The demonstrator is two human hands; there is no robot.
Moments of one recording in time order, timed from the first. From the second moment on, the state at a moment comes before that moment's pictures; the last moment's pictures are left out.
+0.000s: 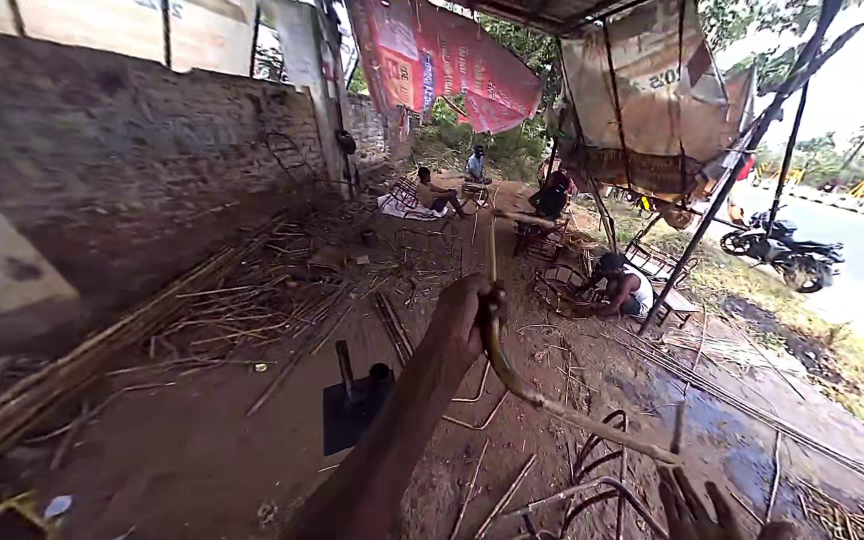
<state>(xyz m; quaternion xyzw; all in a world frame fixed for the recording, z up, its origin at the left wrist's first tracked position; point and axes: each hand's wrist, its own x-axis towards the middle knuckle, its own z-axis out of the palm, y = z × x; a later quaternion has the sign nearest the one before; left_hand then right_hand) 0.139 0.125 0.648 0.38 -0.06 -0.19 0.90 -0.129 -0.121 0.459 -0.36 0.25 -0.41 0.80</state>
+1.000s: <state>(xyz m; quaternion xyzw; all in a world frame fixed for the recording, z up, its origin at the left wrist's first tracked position) 0.293 0.346 0.406 0.44 0.24 0.11 0.86 0.330 0.108 0.392 -0.29 0.10 -0.04 0.95</state>
